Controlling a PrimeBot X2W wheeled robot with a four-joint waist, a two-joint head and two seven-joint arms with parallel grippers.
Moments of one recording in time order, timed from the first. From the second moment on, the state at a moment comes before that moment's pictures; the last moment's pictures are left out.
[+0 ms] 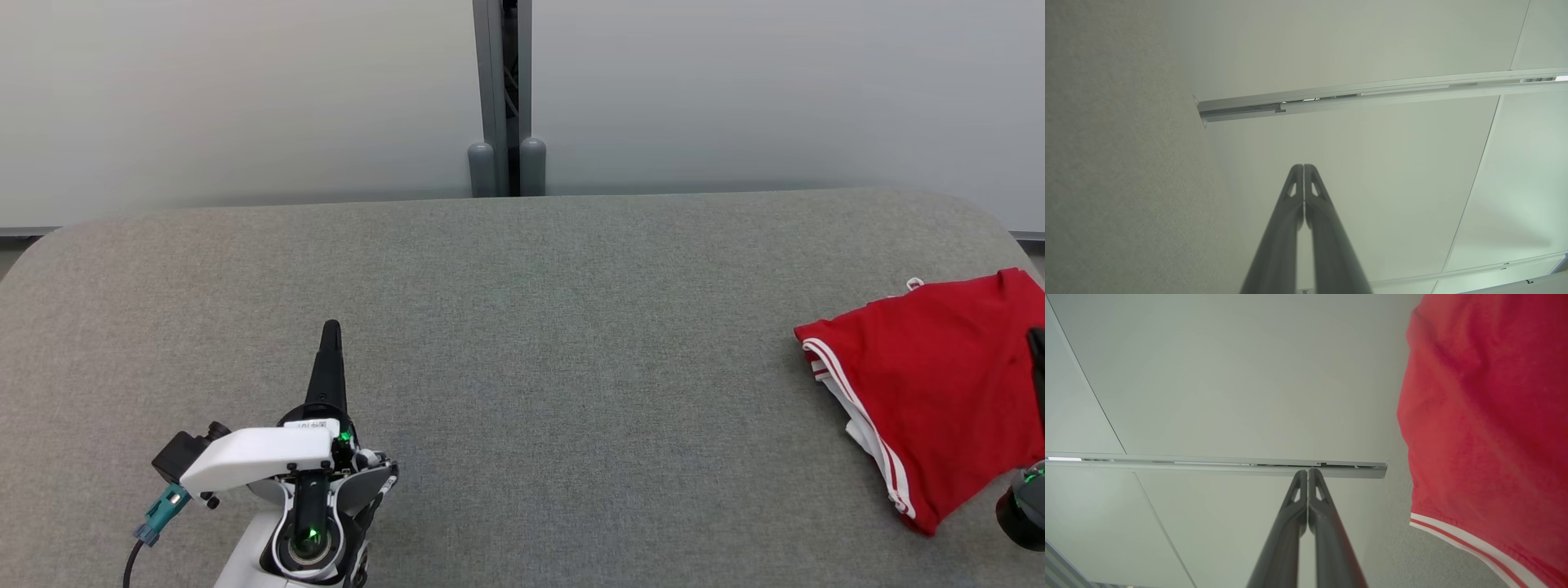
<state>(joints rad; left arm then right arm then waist) -0.29 0.05 -0.30 0.40 -1.70 -0.13 -0.26 -0.30 -0.12 -0.47 0.46 1.55 0.13 0.43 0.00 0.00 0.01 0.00</state>
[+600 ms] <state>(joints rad) -0.29 0.05 -0.30 0.40 -1.70 -0.13 -0.26 -0.30 -0.12 -0.47 0.46 1.55 0.13 0.43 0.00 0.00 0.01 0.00</state>
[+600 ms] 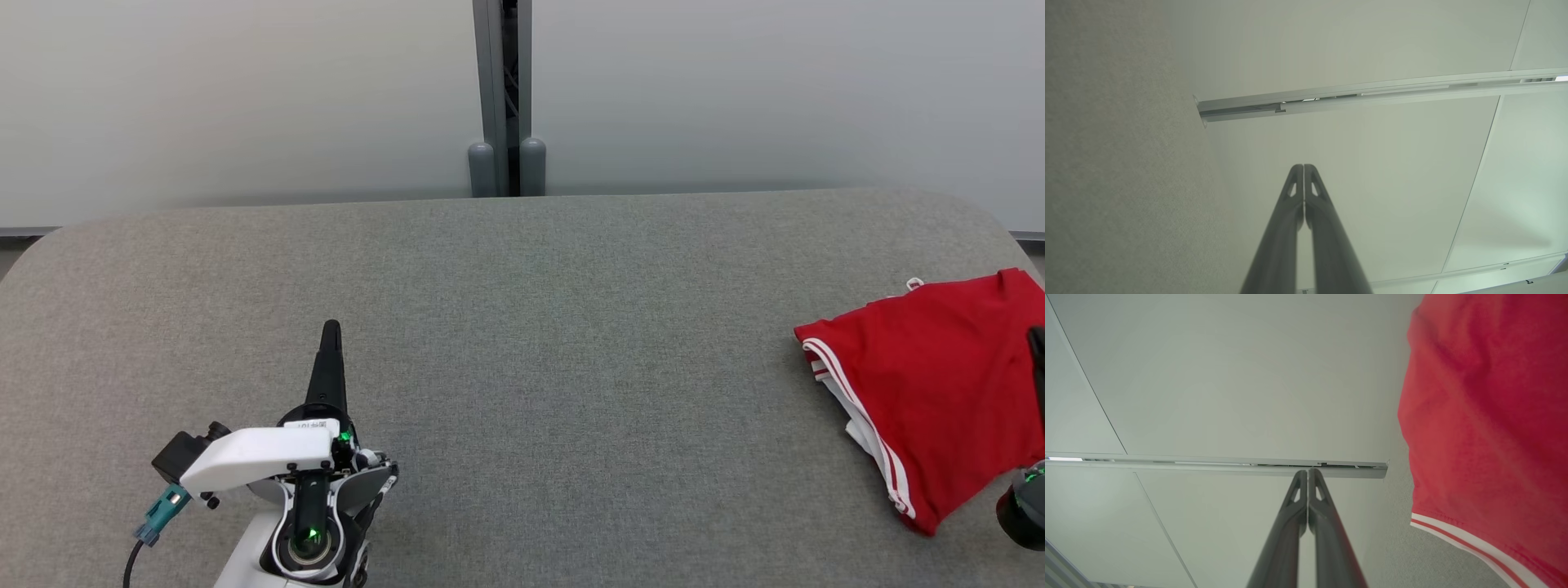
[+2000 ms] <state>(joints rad) -0.29 0.05 -0.30 0.40 -1.70 -0.13 -0.26 -0.30 -0.12 -0.47 0.46 1.56 0.13 0.43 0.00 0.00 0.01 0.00</state>
